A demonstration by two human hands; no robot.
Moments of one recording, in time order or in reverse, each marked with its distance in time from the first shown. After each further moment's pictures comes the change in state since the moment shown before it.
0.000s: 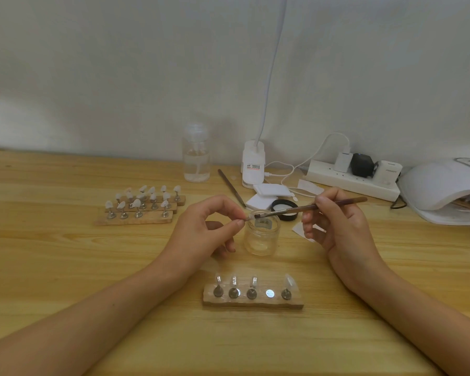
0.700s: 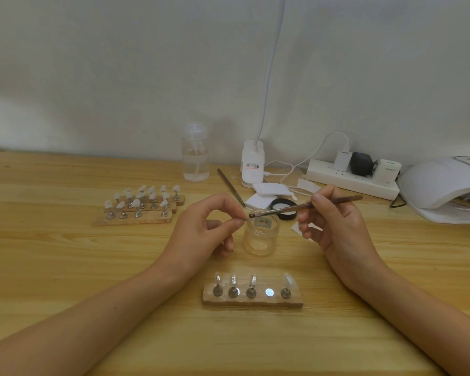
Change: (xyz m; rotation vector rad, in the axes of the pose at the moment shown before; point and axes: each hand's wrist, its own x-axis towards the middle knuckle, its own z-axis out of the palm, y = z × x) left_hand 0.000 -0.002 0.000 -0.001 -0.019 0.052; right_hand 0.000 -0.001 0.001 0.016 -0.068 -0.008
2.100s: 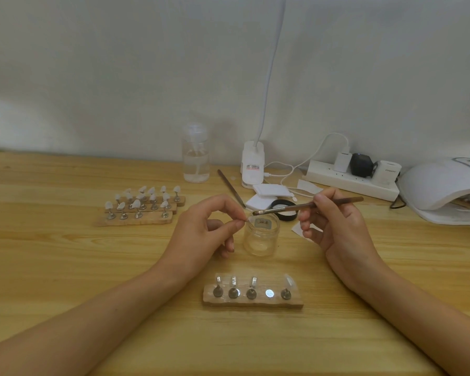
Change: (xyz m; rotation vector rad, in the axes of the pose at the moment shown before) left_hand -0.001 0.005 0.002 0.014 0.006 0.019; right_hand 0.002 0.002 -0.001 0.027 0.033 0.040
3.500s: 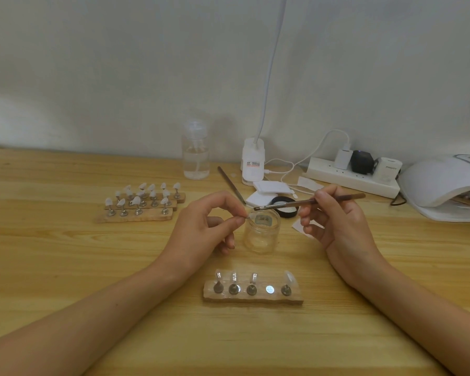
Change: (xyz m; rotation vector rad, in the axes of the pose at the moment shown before) left_hand 0.001 -0.003 -0.001 -0.017 -0.010 -0.008; right_hand 0.000 0.000 0.000 -0.009 0.027 -0.005
